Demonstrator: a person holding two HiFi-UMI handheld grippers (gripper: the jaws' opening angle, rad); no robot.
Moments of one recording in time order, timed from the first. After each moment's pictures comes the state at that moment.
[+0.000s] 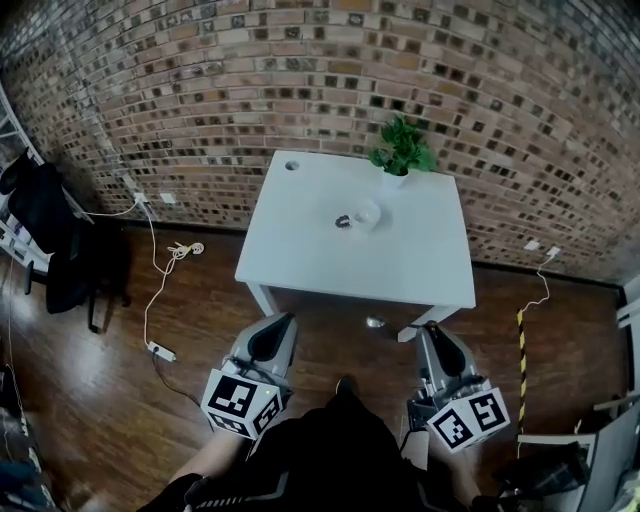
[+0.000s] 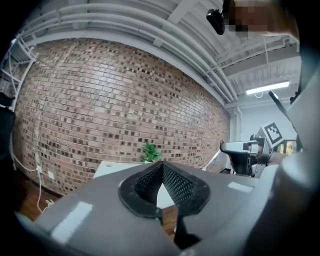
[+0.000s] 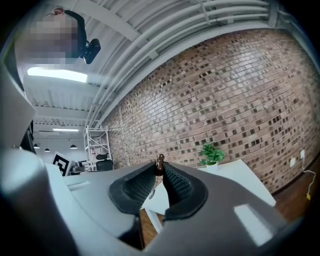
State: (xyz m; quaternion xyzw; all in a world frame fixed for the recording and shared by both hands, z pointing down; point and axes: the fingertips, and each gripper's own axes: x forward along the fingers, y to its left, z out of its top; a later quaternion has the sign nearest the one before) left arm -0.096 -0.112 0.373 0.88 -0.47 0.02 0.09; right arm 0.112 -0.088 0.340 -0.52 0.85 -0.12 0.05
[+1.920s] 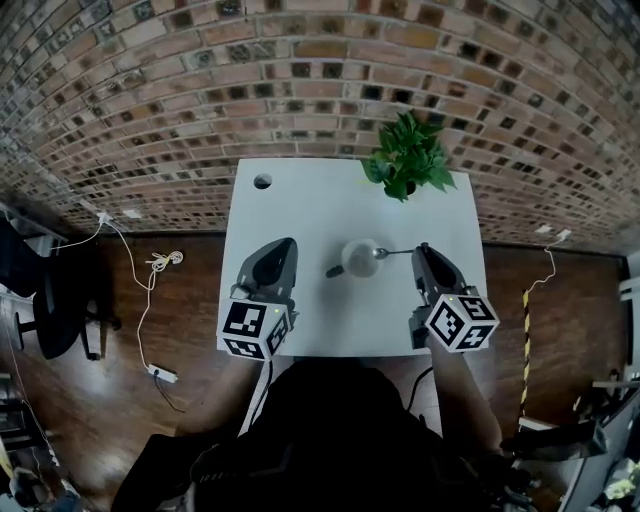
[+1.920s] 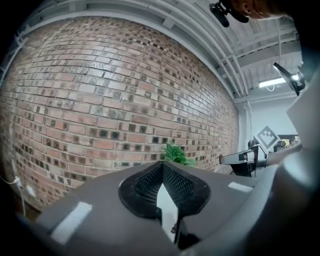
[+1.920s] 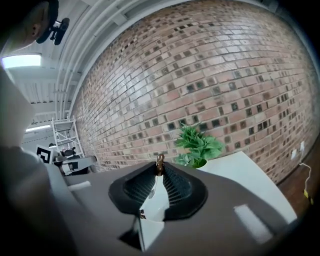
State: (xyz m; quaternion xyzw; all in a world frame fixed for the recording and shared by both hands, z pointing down) left arm -0.073 -0.508 0.426 0.88 -0.47 0.03 0.08; right arm 0.164 -0.489 0.452 -0.58 0.79 -0.21 -0.01
